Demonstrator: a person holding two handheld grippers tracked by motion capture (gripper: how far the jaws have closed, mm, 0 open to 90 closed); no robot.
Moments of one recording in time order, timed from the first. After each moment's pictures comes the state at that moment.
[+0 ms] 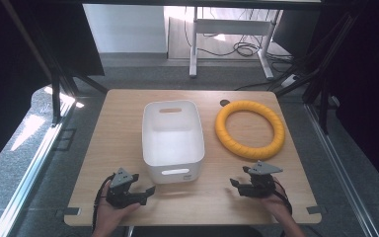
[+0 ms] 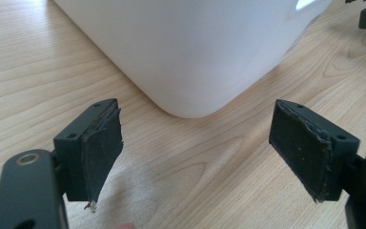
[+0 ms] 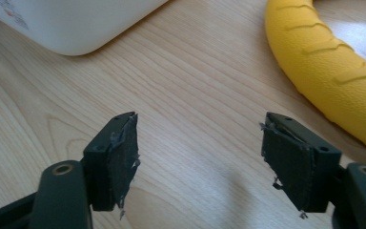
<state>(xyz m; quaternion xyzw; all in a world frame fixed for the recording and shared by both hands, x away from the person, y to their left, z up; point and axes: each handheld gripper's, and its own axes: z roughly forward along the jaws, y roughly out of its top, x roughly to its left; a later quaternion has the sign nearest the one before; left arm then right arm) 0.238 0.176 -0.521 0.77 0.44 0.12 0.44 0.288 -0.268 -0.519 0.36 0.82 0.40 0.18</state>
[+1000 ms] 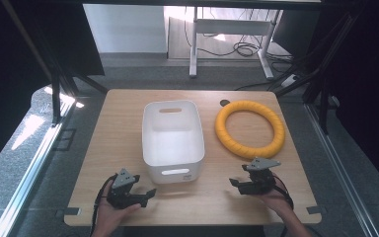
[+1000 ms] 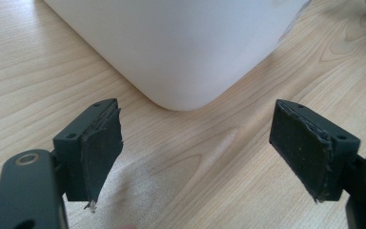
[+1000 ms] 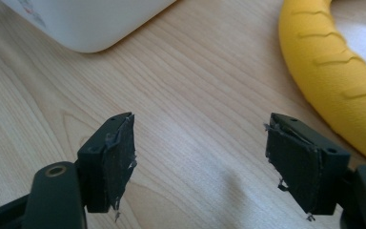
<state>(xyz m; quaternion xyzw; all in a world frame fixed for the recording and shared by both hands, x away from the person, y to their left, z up) 0.238 0.173 -0.517 0.79 0.42 0.12 0.42 0.295 -0.263 -0.503 0.34 0.85 0.37 0.16</state>
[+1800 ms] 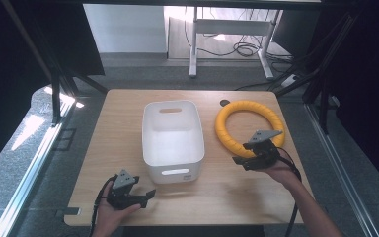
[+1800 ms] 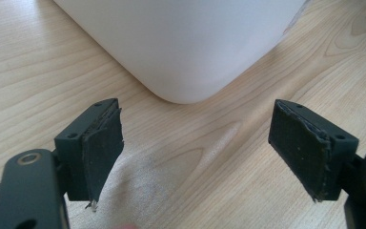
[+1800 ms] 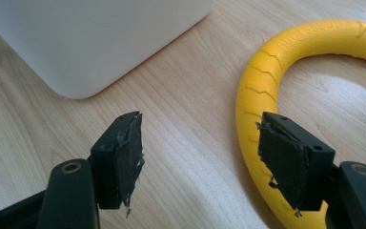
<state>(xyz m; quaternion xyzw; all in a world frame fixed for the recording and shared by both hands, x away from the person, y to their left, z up) 0.237 0.173 -0.521 0.80 0.43 0.12 0.41 0.351 -0.263 -0.435 0.30 0.88 0.35 0.14</state>
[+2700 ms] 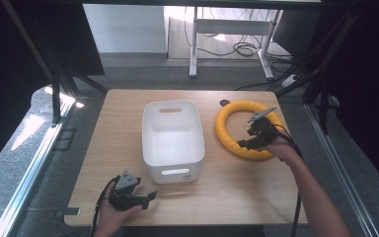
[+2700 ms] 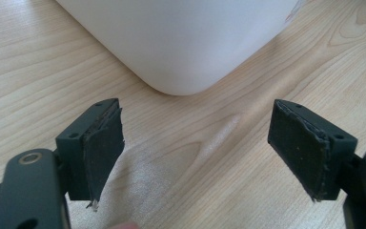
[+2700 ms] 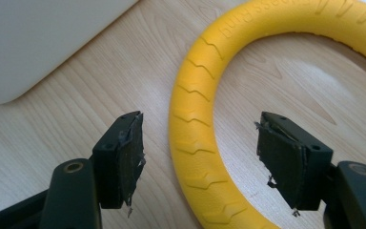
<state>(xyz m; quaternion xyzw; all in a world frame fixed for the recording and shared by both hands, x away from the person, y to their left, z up) 0.237 0.170 -0.525 0.80 0.43 0.12 0.41 0.420 -0.272 -0.431 0.34 0.89 0.27 0.13</state>
